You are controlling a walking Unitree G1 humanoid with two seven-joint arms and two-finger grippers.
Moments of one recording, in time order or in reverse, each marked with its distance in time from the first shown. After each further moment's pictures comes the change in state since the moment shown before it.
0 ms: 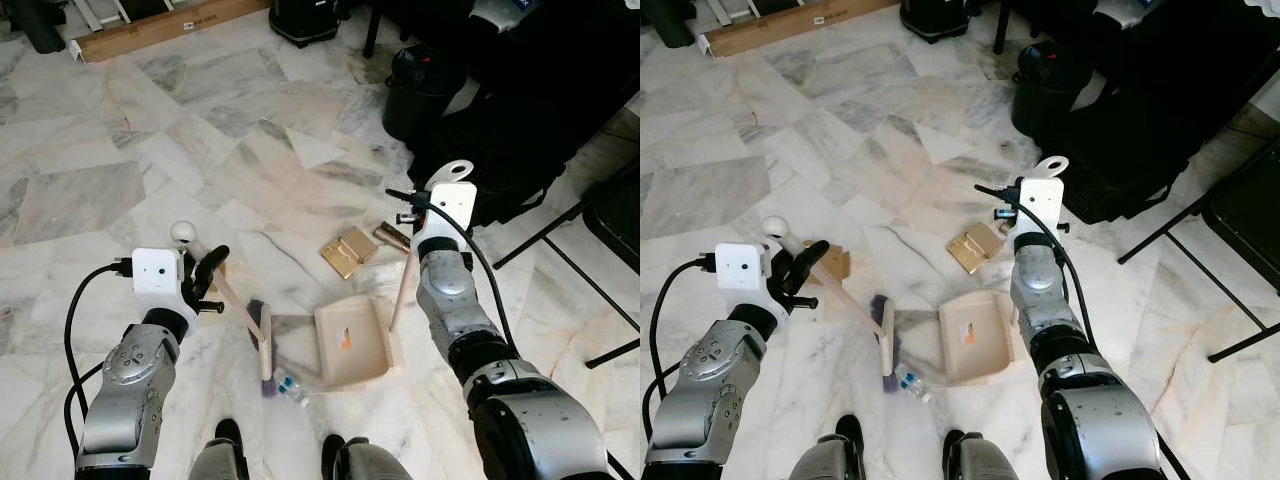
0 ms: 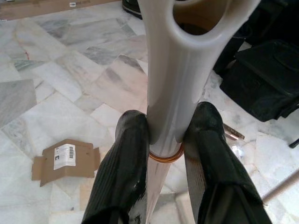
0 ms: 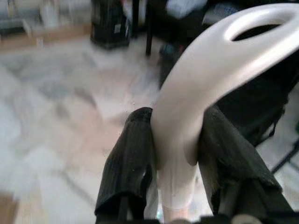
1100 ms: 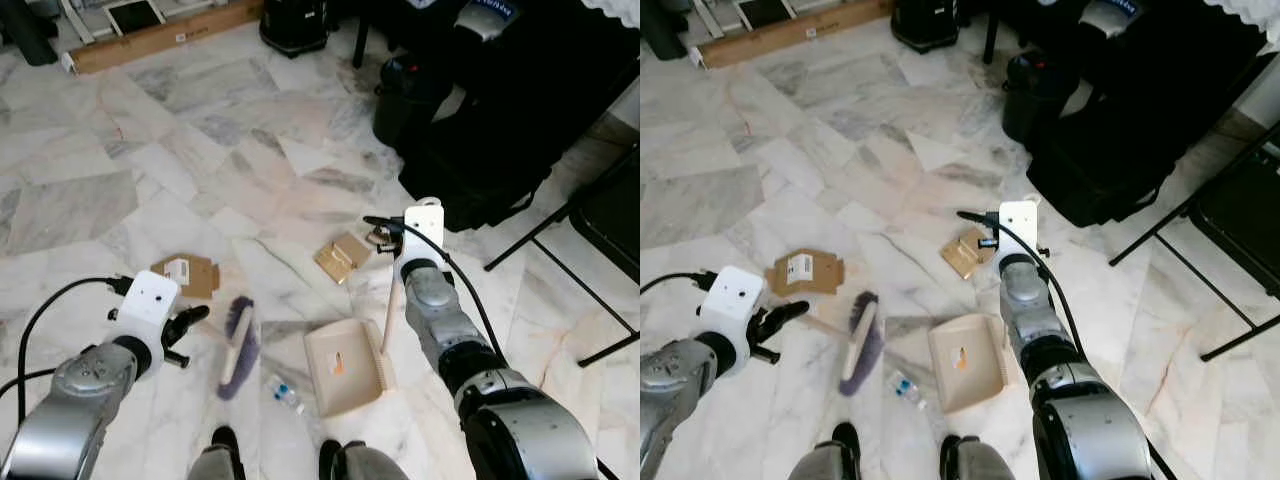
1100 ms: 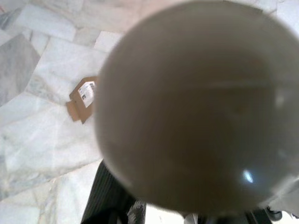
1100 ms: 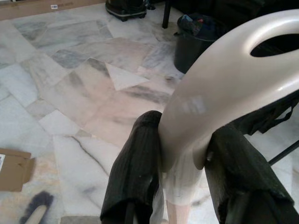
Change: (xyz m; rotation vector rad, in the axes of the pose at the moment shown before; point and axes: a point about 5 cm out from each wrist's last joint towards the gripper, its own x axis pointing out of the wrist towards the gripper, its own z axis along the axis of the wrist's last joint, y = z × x) left arm -0.041 0.020 0.003 0.337 0.475 -0.102; right arm -0.008 0.018 -0.020 -0.023 0.149 0.092
